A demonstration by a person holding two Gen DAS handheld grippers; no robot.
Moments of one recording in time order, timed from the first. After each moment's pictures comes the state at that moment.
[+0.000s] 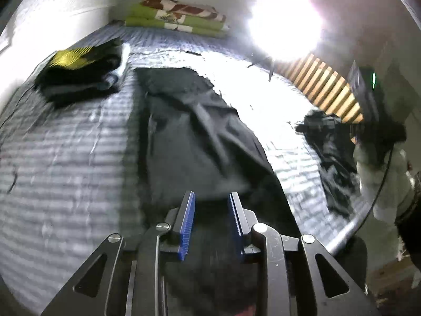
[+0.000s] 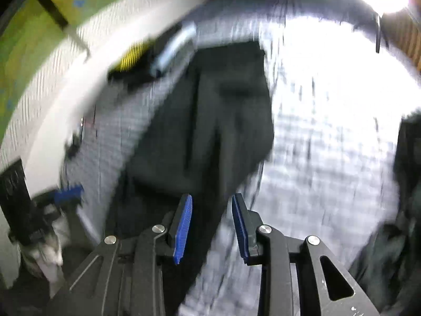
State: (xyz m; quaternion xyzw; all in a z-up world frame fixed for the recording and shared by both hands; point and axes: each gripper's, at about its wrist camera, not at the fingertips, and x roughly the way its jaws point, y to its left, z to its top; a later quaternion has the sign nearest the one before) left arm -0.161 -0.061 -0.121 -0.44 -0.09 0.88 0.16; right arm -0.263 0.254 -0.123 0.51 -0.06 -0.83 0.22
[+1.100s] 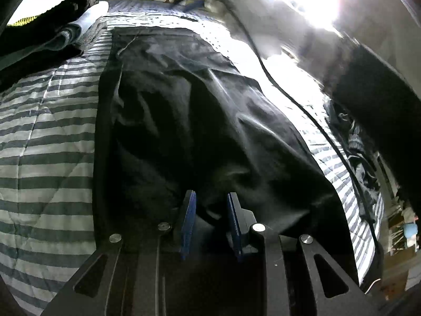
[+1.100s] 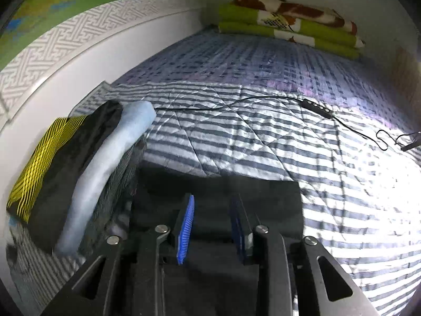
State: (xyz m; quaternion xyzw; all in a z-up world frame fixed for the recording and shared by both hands) left arm -0.251 -0.049 -0.233 -0.48 -0.11 0.85 0.20; right arm -0.588 0.152 -0.183 0.46 0.01 -0.87 0.15
